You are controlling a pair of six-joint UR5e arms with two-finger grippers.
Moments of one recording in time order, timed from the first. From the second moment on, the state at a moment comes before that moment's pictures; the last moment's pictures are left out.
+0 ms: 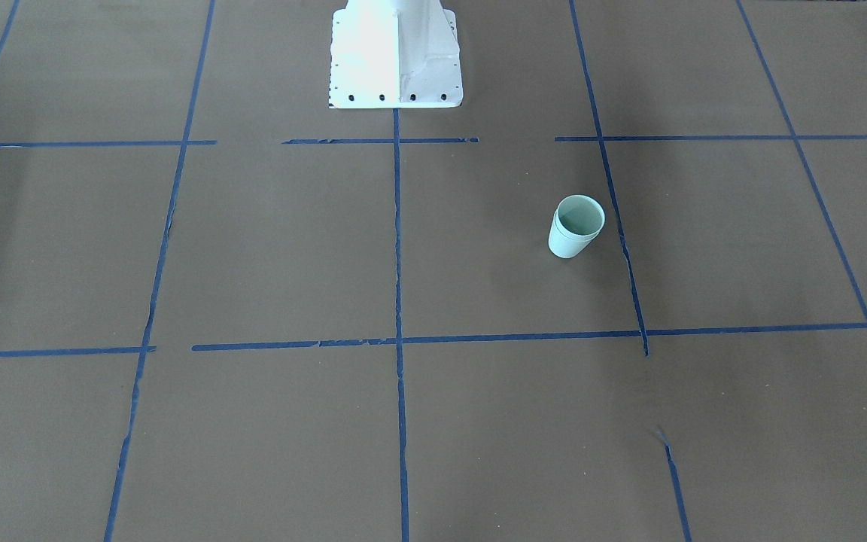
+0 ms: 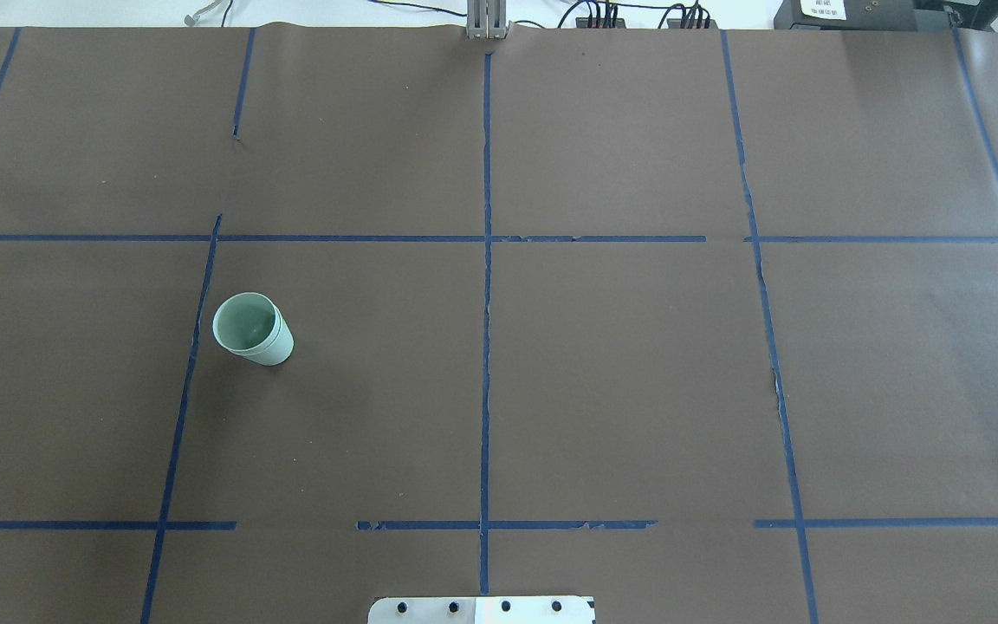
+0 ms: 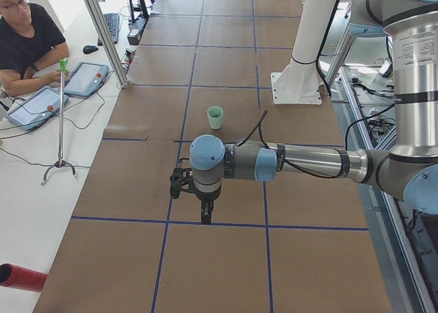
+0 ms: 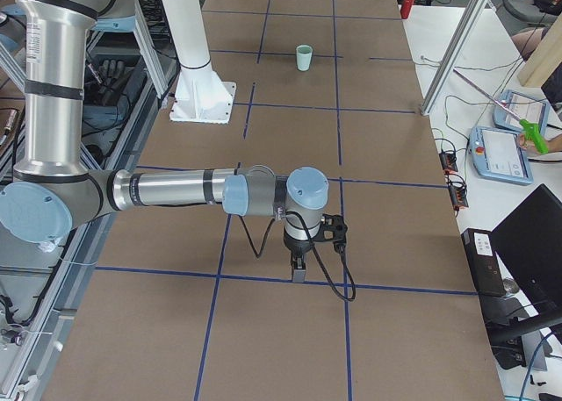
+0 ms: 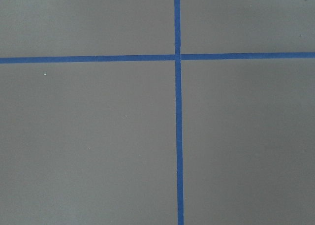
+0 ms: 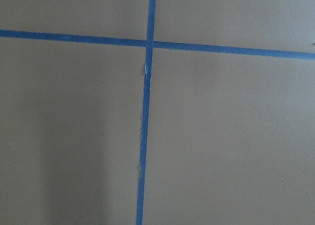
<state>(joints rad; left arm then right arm) -1.59 -1.40 -1.82 -1.54 -2.35 0.00 1.55 -1.70 1.79 -1.68 2.26 -0.04</state>
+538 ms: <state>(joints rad) -1.60 -1.39 -1.82 -1.54 -2.36 0.00 1.55 -1.70 1.79 -1.68 2.26 -0.04</state>
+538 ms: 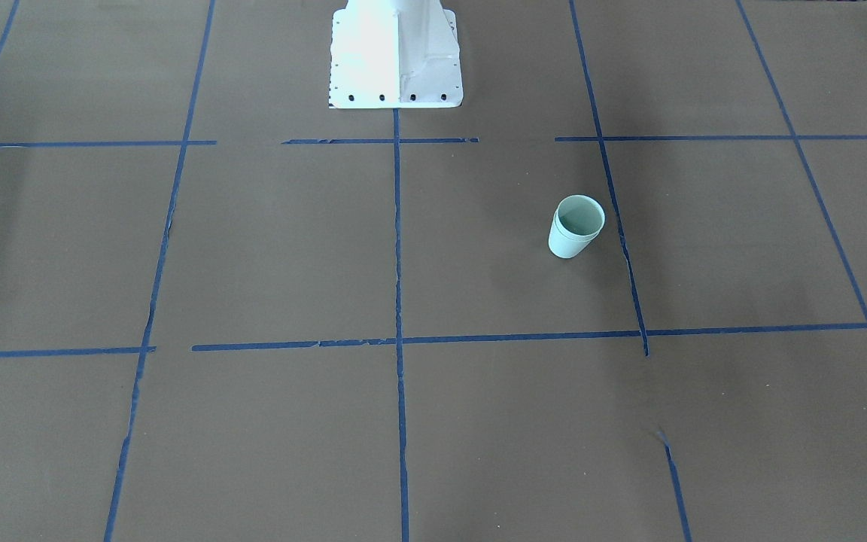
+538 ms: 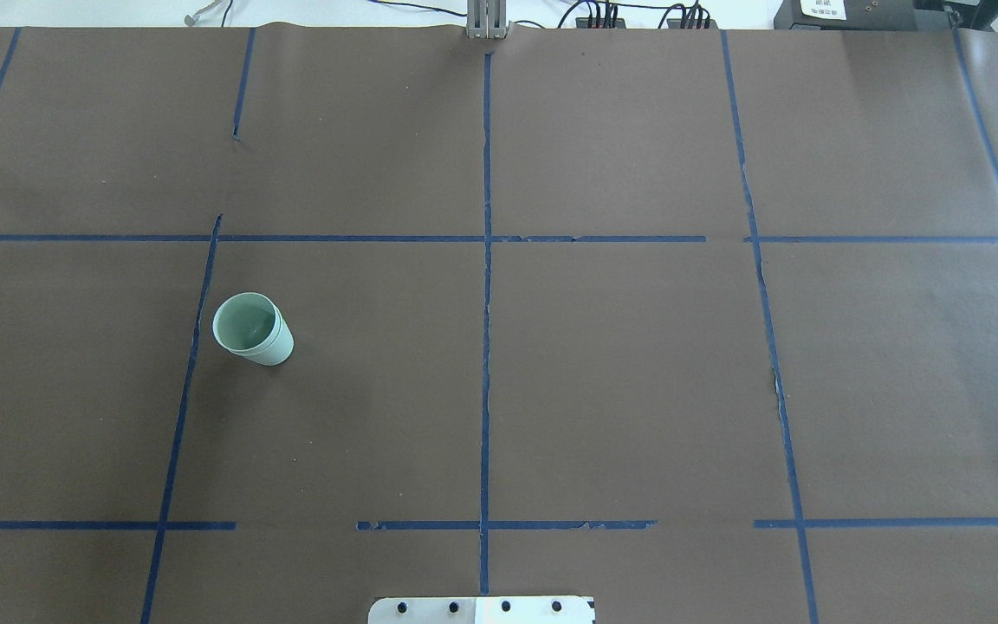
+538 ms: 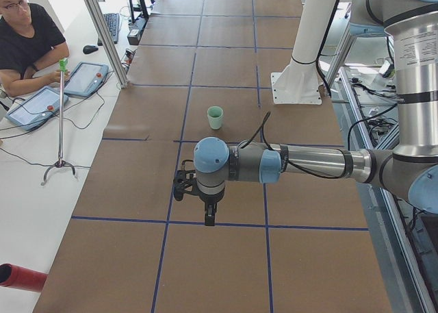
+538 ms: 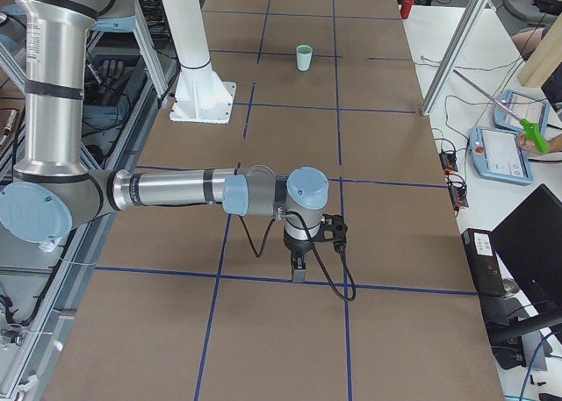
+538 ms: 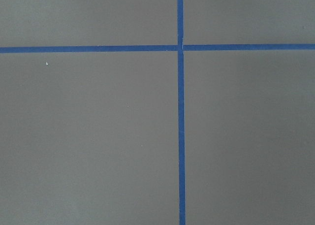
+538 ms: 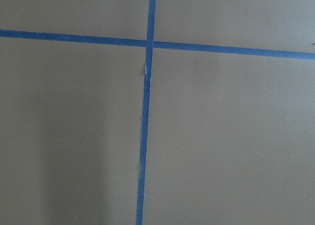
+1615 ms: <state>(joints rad) -1.59 -1.41 -1.81 -1.53 -2.36 0.00 1.55 -1.70 1.79 -1.68 2.26 -0.04</state>
